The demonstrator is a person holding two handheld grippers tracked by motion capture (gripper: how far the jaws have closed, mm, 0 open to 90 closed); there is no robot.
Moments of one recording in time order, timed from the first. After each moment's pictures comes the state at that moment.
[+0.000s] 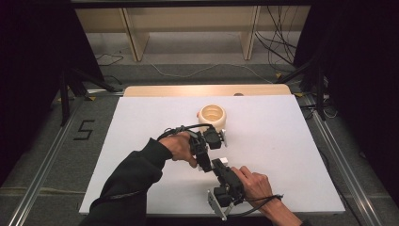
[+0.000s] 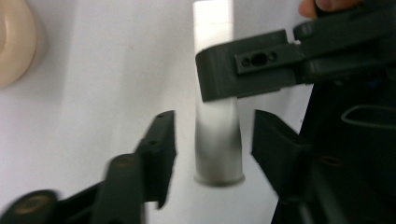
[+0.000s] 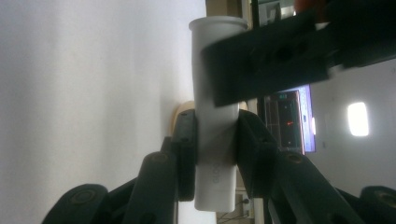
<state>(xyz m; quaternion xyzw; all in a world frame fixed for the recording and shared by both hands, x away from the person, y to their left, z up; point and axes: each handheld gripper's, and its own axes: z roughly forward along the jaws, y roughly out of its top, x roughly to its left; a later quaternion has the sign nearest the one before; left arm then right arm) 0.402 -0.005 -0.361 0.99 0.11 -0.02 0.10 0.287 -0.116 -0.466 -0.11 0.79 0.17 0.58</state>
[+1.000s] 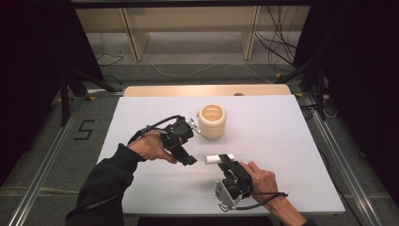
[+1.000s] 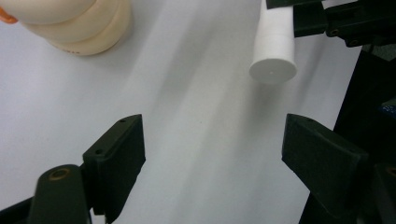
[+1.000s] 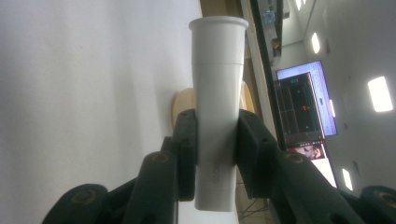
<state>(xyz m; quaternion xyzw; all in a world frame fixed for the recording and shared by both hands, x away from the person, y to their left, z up) 0.403 0.071 -0.348 0.96 0.20 0.04 0.21 0.300 -0.135 -0.456 -0.06 0.80 0.20 0.56</state>
